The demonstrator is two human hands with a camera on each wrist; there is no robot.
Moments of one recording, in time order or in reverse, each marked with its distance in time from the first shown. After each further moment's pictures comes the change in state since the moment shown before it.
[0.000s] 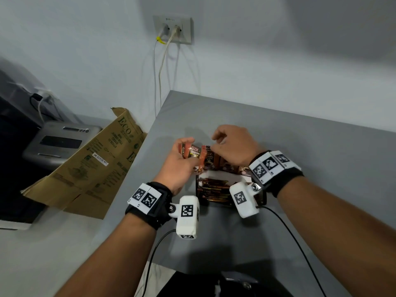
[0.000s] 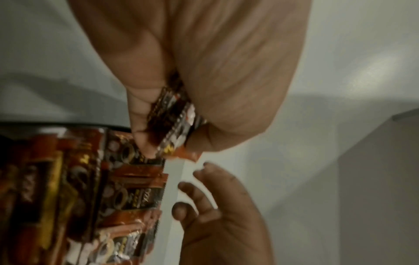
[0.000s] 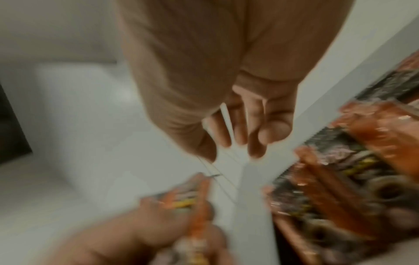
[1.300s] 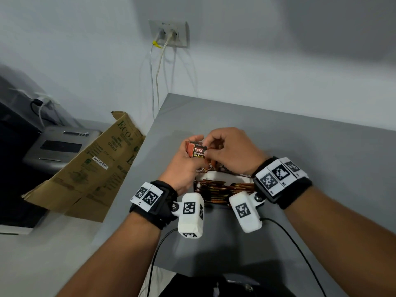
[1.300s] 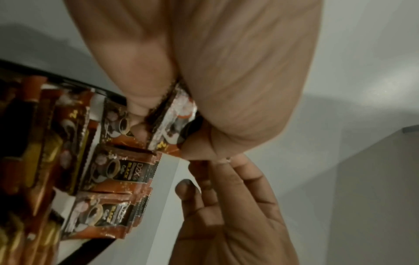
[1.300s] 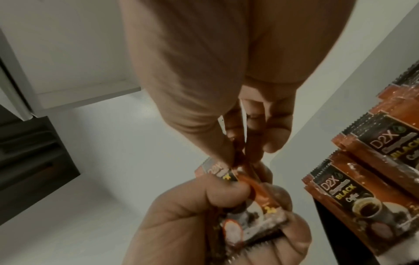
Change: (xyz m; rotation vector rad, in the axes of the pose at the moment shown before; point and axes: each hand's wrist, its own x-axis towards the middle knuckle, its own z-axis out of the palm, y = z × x) left_hand -0.003 0.005 0.019 -0.130 -0.131 -0.032; right_hand -0.025 -0.015 -0.009 0.212 0.009 -0.137
